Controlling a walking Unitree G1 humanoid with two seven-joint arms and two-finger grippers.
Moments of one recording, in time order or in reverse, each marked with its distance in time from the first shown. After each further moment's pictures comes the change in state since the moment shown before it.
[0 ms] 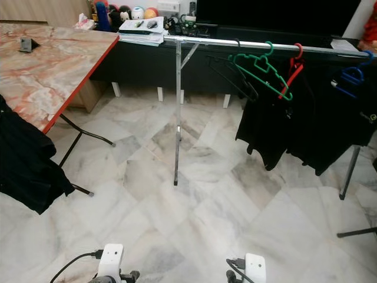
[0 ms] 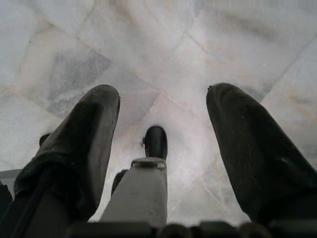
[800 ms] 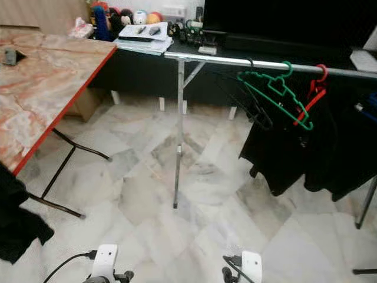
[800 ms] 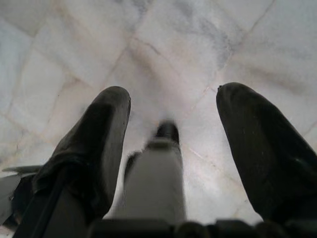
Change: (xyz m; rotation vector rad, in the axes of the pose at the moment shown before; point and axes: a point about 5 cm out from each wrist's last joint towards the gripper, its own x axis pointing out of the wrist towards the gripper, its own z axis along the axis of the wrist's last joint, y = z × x) left arm 0.000 0.008 -0.001 -0.001 -0.002 0.016; right arm 0.001 0.006 0.001 0.005 -0.010 0.019
